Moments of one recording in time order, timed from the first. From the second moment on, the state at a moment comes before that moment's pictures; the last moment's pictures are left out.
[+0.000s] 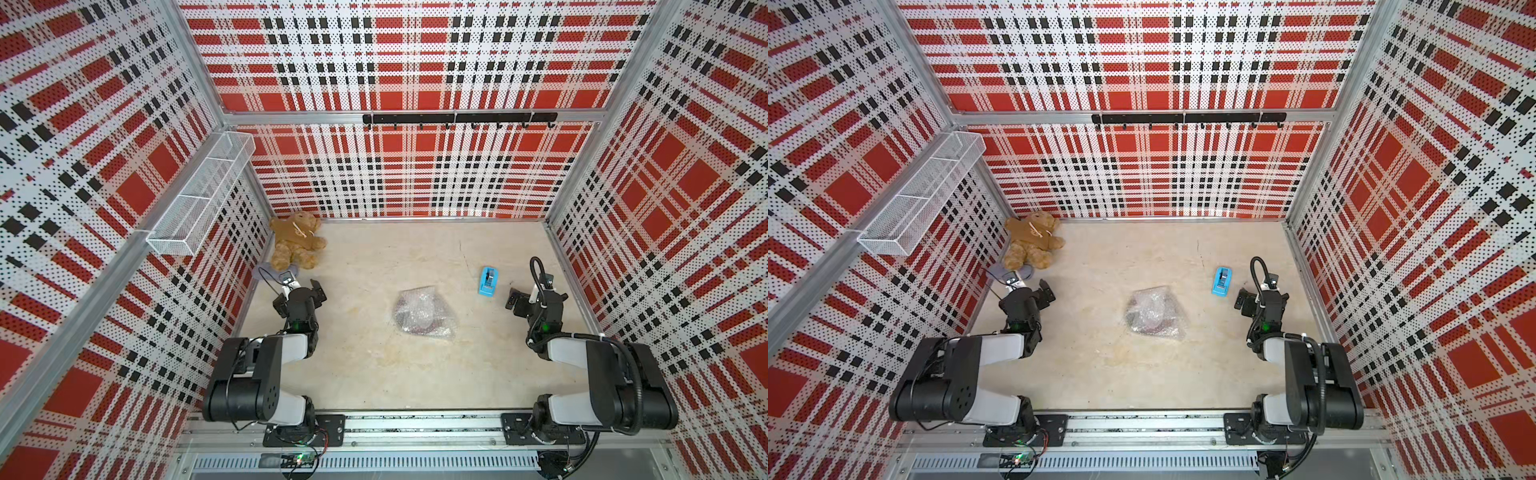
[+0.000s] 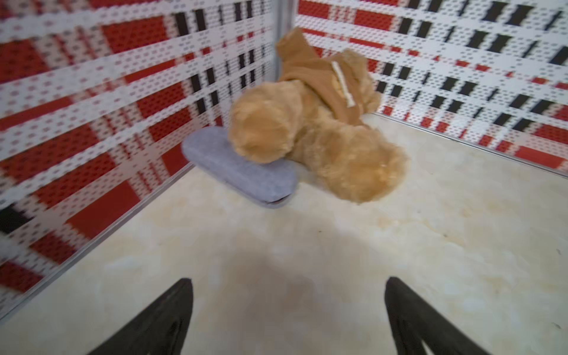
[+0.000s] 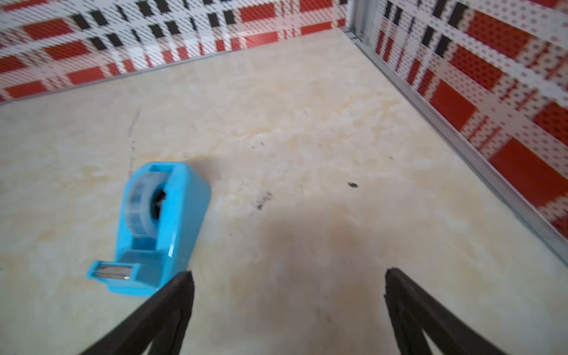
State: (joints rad) left arm 0.00 1.50 0.37 0.82 -0.39 -0.20; right arm -0.06 1.44 0.33 0.72 0.06 0.14
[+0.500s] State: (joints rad) left arm -0.03 1.57 0.21 1.34 -0.32 -0.09; right arm -0.02 1.56 0.26 1.13 0.01 0.05
